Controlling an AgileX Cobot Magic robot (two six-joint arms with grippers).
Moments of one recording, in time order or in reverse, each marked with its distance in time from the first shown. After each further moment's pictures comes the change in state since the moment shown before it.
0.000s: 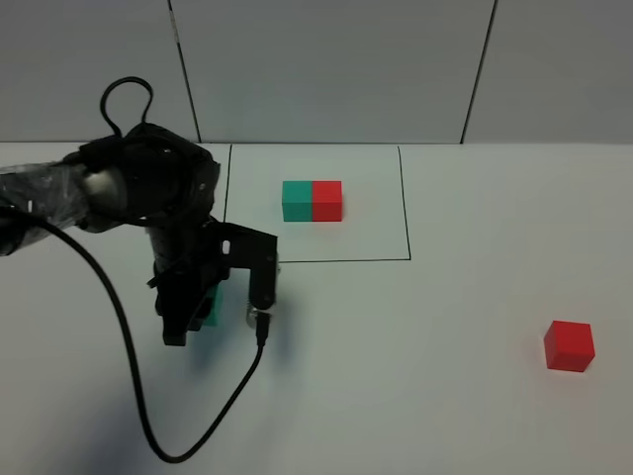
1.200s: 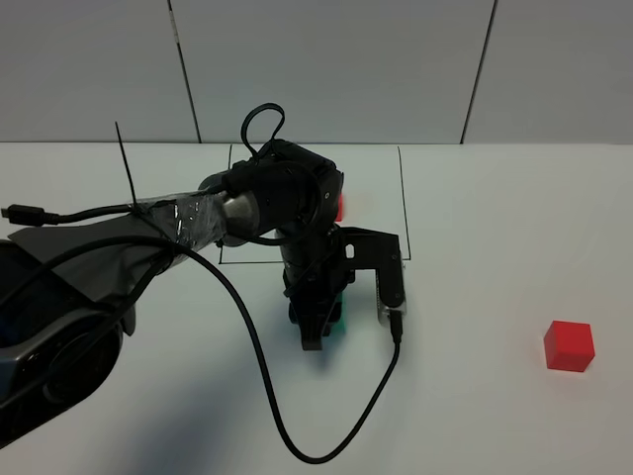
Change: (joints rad) left arm -0.177 0.248 -0.353 -0.189 0.018 -0.088; right arm 0.000 0.000 0.000 0.000 0.000 0.000
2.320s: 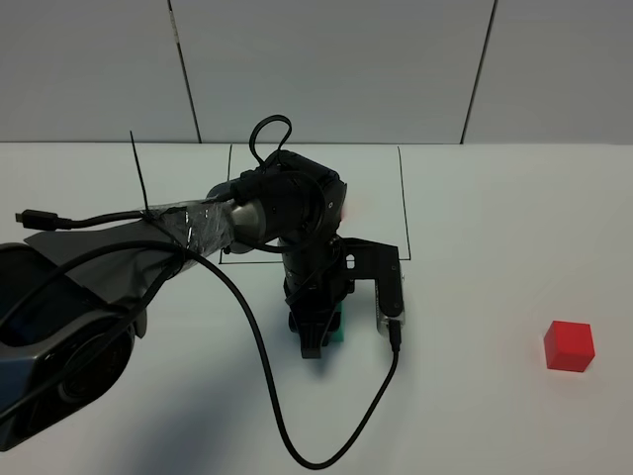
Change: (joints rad) left arm -0.001 0.036 -0.007 0.006 0.012 0.004; right arm 0.000 0.000 0.000 0.000 0.000 0.000
